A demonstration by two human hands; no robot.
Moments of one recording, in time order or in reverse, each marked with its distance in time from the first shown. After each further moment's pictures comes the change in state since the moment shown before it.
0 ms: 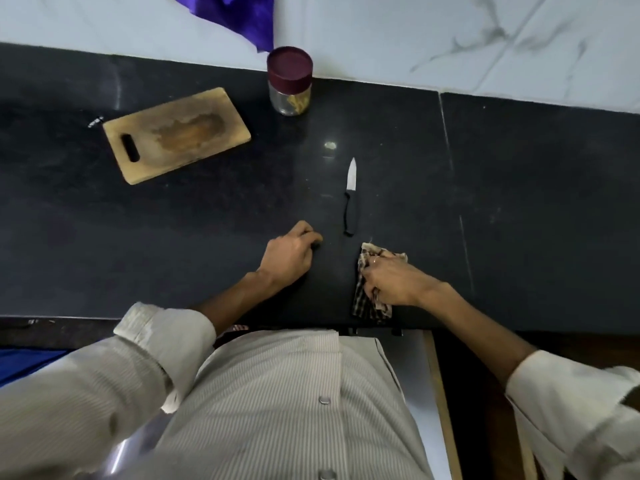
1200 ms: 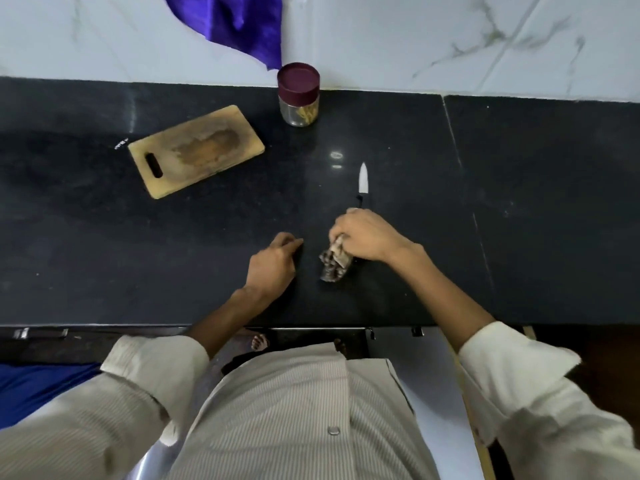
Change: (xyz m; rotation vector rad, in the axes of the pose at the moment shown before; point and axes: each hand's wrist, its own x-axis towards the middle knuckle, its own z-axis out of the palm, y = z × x) left_hand -0.035 -0.026 -0.024 0.066 0.006 -0.129; right_hand 0.036 -0.036 -0.073 0.323 0.381 0.159
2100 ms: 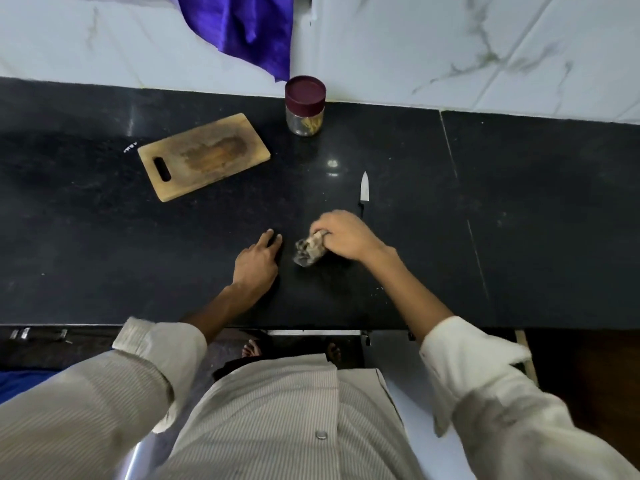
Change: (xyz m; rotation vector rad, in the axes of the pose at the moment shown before) left_hand 0.002 -0.042 -0.009 0.200 -0.117 -0.124; right_hand 0.039 -0.022 0.015 0.104 0.062 -0.011
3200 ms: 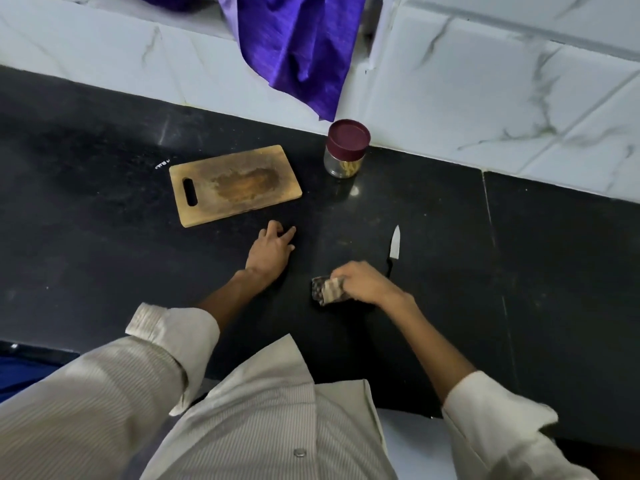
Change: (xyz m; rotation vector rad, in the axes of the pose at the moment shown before) left_hand 0.110 -0.035 -0.032 -0.138 0.052 -0.092; right_hand 0.063 0.022 -0.001 0.174 -0.255 0.181
